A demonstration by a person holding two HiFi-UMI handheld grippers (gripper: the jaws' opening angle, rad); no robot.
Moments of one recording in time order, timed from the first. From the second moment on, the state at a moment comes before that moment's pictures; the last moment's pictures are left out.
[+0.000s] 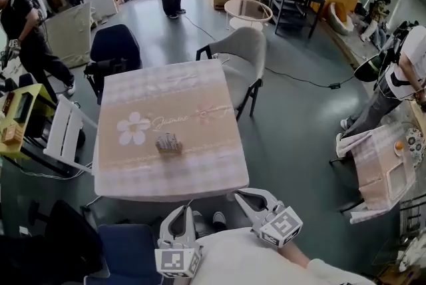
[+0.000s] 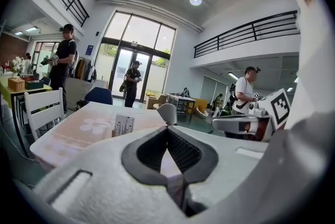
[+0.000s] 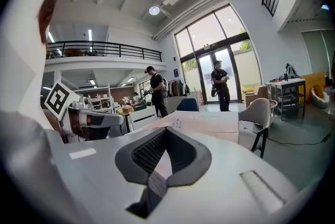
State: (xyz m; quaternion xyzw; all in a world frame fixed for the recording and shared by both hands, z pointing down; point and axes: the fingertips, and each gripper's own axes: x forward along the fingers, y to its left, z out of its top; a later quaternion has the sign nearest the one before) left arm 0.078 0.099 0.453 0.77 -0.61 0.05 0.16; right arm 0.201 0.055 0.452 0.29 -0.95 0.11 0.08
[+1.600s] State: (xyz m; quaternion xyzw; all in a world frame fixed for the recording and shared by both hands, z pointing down) left arm -0.090 -0.009 0.454 0.79 -0.59 0.04 0.16; right arm 0.054 -0.039 0.456 0.35 -0.92 0.14 0.07
